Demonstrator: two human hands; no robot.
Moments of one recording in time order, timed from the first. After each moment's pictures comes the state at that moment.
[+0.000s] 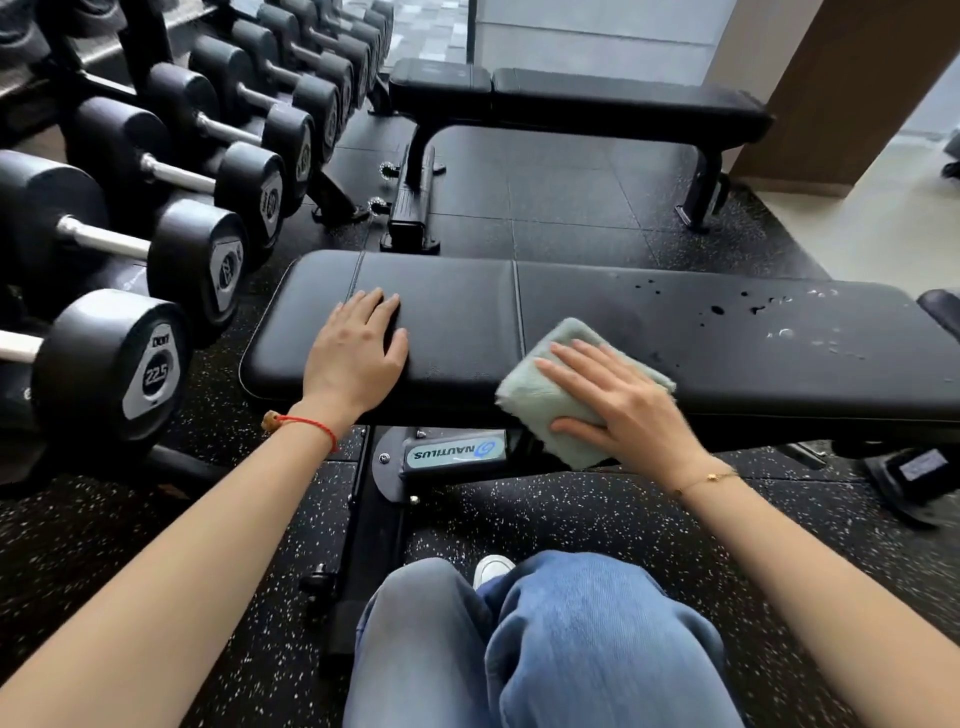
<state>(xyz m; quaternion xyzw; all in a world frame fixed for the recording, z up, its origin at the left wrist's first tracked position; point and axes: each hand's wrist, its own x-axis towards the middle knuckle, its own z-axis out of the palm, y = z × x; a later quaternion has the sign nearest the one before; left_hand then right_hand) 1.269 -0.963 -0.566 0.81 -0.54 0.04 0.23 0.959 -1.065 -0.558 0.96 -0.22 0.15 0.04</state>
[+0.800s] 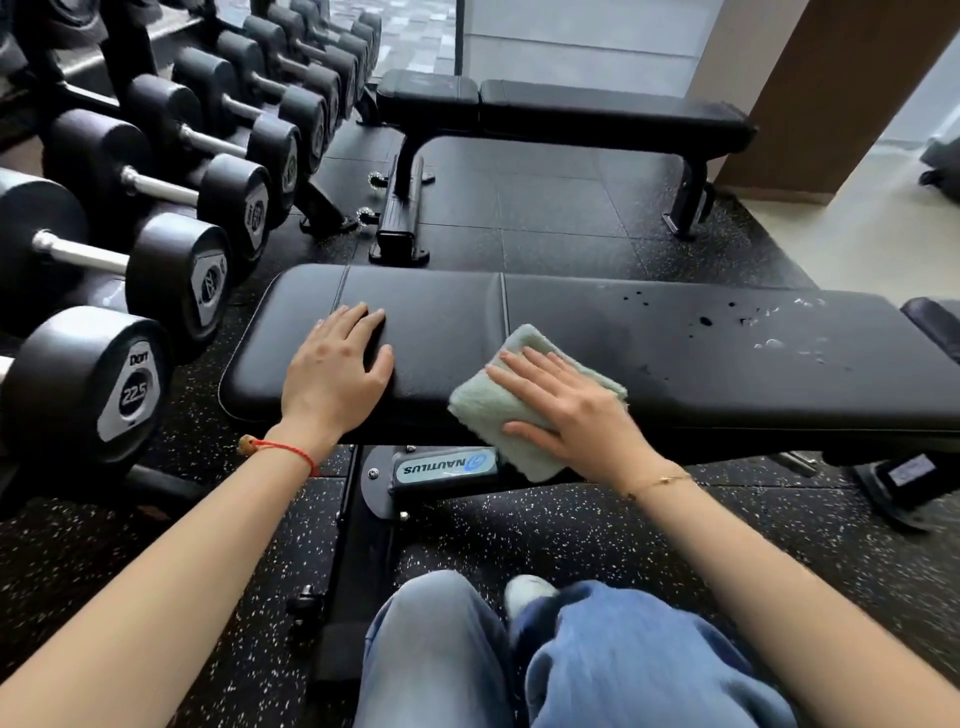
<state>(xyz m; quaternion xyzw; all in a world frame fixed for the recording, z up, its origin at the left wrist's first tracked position) 1.274 -0.963 -0.572 0.81 -0.53 0.05 0.24 0.996 -1.056 -0.556 0.96 -0.23 0.15 0.01</state>
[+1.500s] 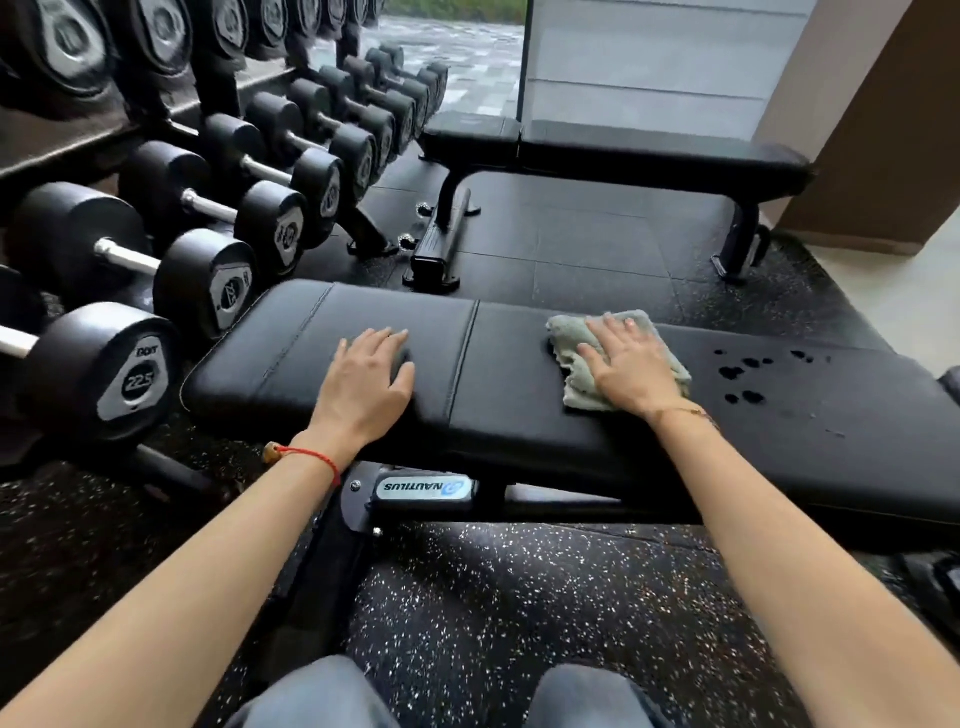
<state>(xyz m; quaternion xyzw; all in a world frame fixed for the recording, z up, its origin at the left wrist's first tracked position) 1.186 -1.007 -0.553 0.84 -0.49 0.01 0.24 0.954 -1.215 -0.538 0.89 -0.44 0.07 -0.08</state>
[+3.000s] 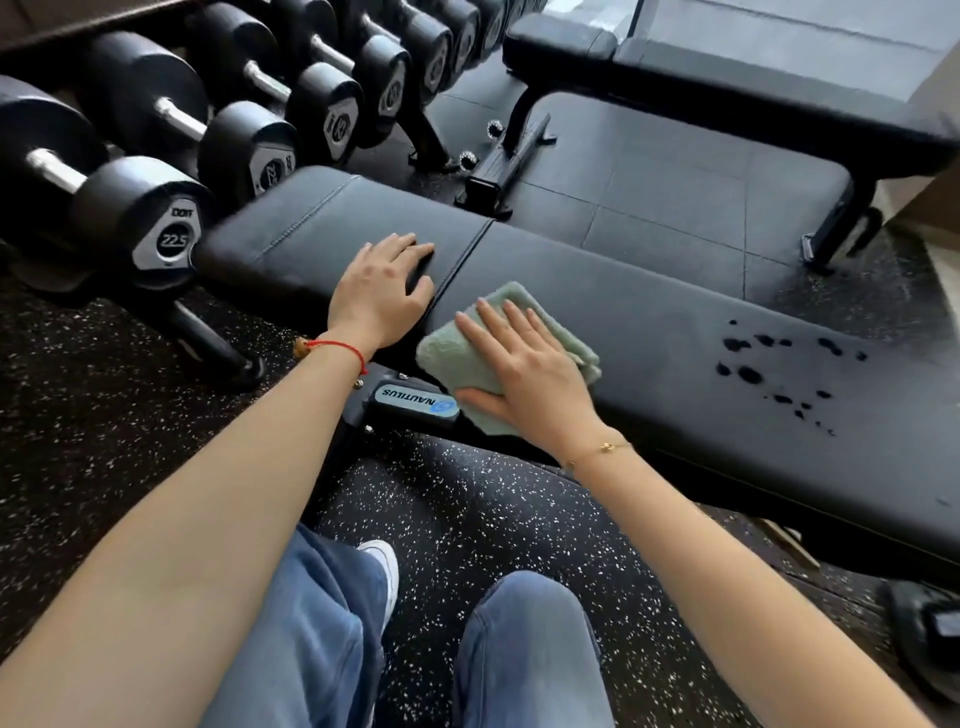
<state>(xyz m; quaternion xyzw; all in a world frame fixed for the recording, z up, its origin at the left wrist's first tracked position) 1.144 -1.027 -0.564 0.88 -0.42 0.05 0.23 0.933 -1.120 -0.550 0.99 -0.11 0.07 0.01</state>
